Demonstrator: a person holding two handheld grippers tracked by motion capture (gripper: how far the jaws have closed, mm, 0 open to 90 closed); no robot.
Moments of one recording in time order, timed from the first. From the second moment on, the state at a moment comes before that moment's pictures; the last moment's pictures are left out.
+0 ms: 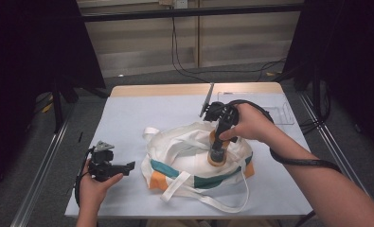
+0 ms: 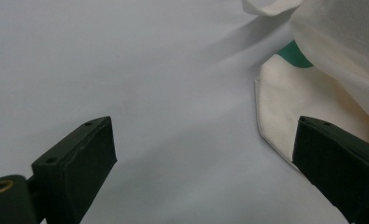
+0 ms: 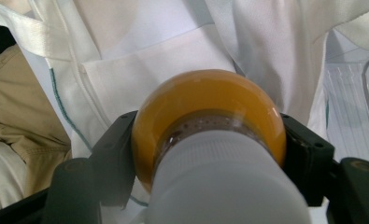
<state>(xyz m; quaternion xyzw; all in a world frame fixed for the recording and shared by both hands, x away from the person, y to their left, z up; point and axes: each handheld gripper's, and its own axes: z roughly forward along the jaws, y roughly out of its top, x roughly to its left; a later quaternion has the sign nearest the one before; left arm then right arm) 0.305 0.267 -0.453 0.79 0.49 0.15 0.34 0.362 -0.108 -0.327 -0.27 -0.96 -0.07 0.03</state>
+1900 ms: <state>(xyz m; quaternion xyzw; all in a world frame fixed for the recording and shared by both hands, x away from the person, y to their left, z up) 0.305 0.269 -0.451 0.79 0.49 0.15 0.34 0.383 -0.125 -0.260 -0.27 -0.96 -0.07 0.04</state>
